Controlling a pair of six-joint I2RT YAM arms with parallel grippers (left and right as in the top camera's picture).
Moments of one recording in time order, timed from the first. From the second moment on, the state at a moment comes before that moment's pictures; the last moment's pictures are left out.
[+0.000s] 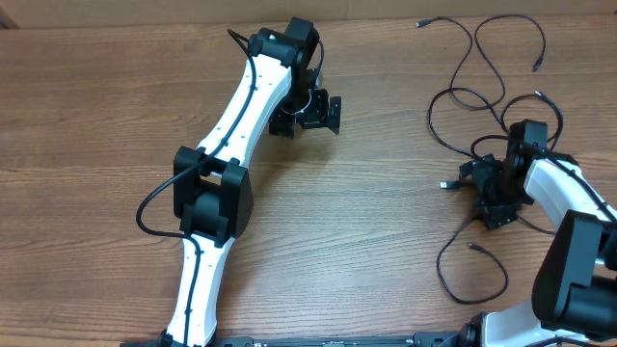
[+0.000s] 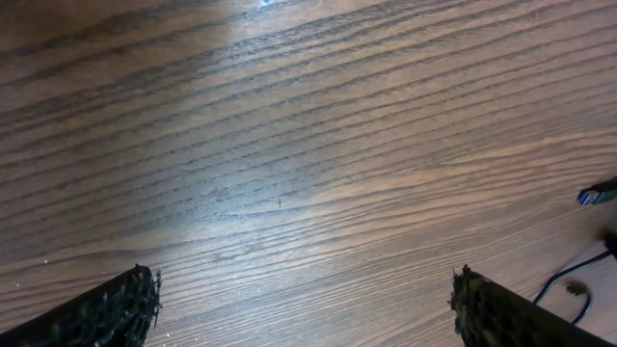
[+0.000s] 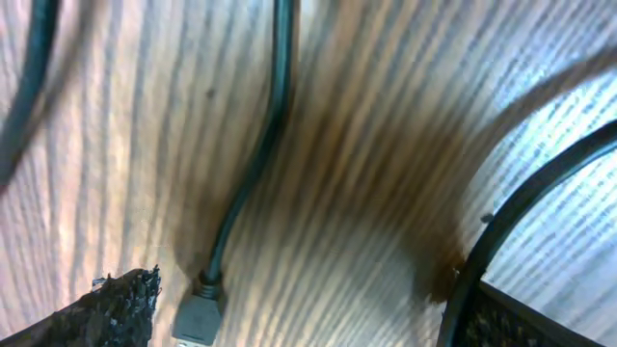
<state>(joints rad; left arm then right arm) -0.38 2.41 2.30 -1.40 0.31 -0.33 -0.24 1.73 0.96 -0.68 -0.12 0.97</state>
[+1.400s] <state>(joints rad) -0.38 2.41 2.30 -1.40 0.31 -0.33 -0.18 1.76 0.97 -0.67 0.15 1.04</state>
